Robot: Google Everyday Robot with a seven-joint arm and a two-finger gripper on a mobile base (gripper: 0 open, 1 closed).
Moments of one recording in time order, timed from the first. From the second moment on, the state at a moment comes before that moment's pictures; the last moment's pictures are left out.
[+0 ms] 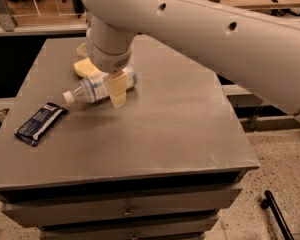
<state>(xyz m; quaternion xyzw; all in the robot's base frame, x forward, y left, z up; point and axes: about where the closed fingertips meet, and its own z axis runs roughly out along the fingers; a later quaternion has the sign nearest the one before) 0.574 0.120 0.889 -0.88 0.40 -0.08 0.23</state>
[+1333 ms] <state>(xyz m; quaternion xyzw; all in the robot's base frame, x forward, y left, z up) 0.583 0.033 0.888 -0.86 0.45 0.02 0.24</state>
